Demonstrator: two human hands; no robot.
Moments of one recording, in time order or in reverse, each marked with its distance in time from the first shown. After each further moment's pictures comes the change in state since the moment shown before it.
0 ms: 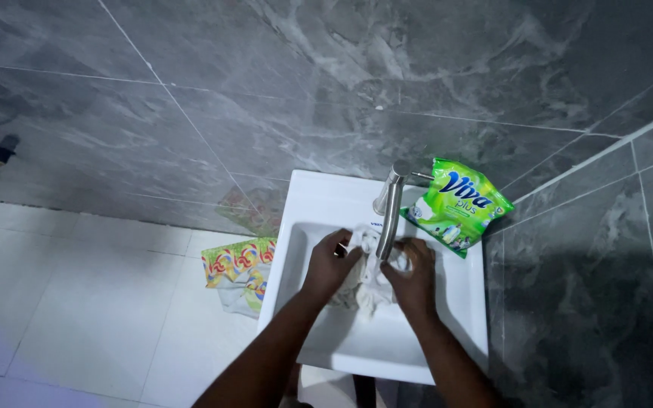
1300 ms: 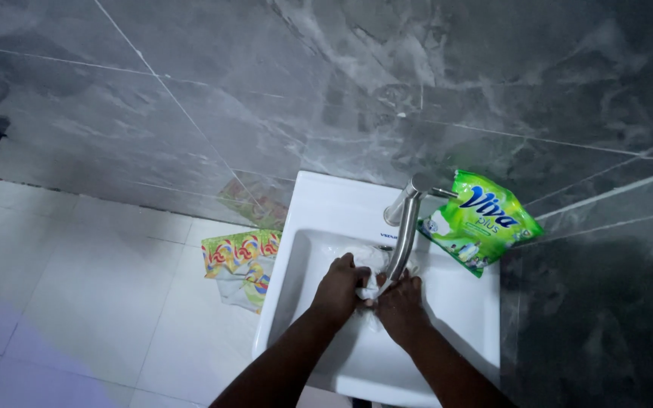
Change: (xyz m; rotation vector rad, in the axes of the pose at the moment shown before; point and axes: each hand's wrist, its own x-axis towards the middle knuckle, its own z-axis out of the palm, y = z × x) left_hand -0.008 -0.036 0.024 0.060 -0.243 -0.192; right_hand -0.028 0.044 0.053 -0.698 -0.584 -0.287
